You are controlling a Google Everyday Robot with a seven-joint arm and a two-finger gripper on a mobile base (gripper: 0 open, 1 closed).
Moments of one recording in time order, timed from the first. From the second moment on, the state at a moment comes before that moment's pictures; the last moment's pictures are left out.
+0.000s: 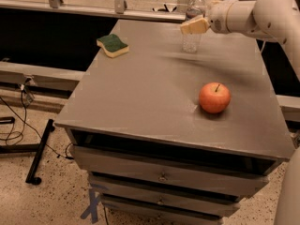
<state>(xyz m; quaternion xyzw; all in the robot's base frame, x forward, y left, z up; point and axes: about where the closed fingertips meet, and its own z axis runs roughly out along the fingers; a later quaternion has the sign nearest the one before) 0.815 -0.168 0.946 -0.36 0.71 0.11 0.59</state>
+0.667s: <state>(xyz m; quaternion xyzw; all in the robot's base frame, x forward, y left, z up) 0.810 -0.171 0.944 -0.34 0.72 0.13 0.59</state>
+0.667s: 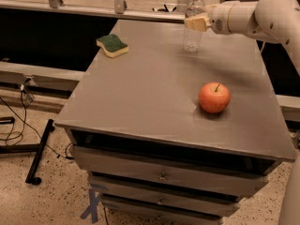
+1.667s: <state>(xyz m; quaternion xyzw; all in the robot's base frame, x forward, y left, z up) 0.747 -0.136 0.979 -0.45 0.69 0.19 0.53</state>
